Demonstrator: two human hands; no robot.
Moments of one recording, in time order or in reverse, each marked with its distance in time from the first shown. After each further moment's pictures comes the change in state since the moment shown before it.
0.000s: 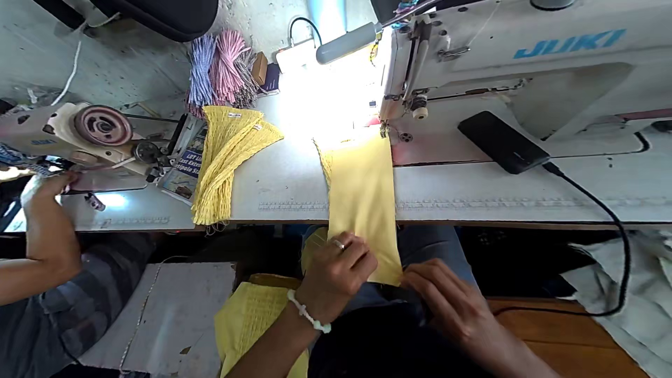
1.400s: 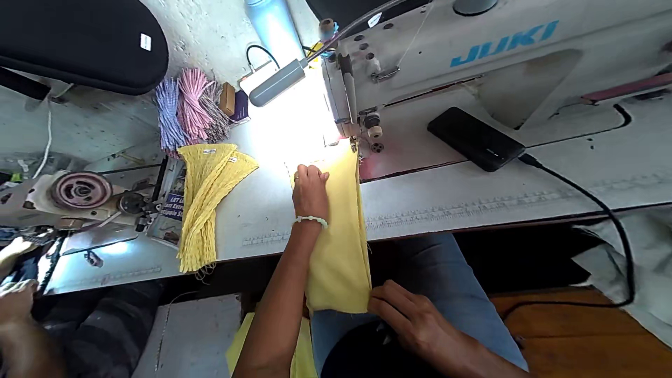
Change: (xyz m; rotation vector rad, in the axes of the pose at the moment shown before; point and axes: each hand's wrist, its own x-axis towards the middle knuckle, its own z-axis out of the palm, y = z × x) left_hand 0.122 -0.110 0.069 0.203 -0.243 -0.783; right_hand -0.013 0.004 0.039 0.229 -0.018 0.093
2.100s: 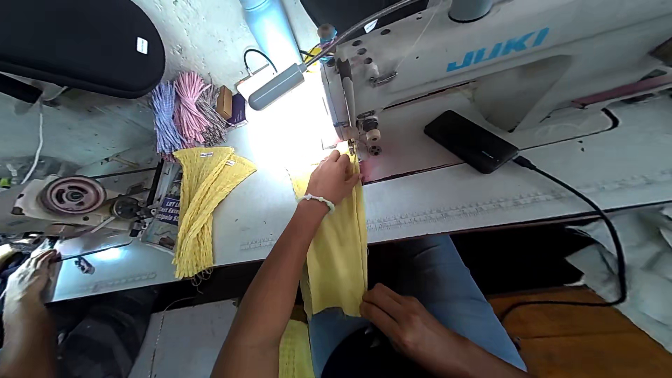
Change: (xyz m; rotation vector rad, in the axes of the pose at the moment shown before) left_hand 0.033 0.027 -0.008 -0.049 -0.284 0.416; right_hand 0.006 -0.002 0.008 -0.016 -0.053 -0.022
